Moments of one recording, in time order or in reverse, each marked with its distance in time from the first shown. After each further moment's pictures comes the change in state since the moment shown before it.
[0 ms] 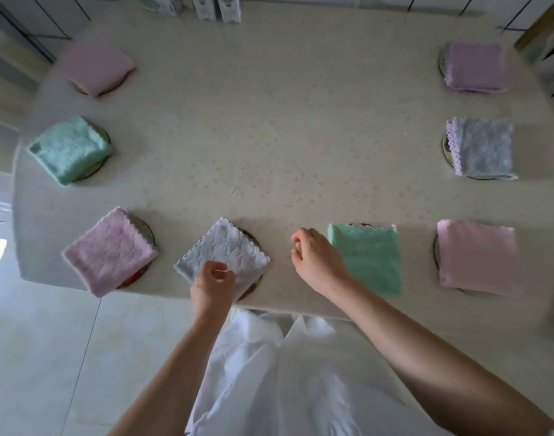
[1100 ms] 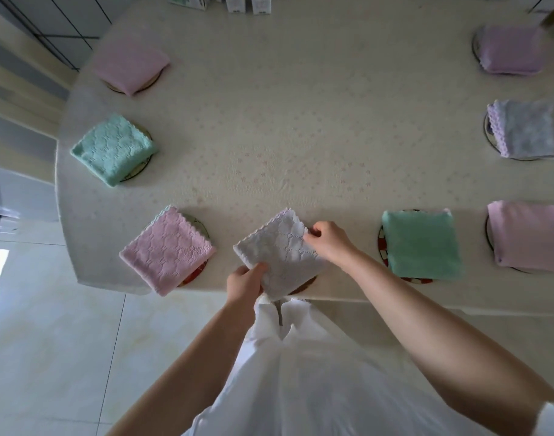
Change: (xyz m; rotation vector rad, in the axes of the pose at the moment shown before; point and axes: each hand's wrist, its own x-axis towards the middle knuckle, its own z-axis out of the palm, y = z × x) left_hand 0.049 -0.035 -0.056 -0.502 -0.360 -0.397; right_hand 0.037 -0.088 0.045 0.293 -0.193 0.430
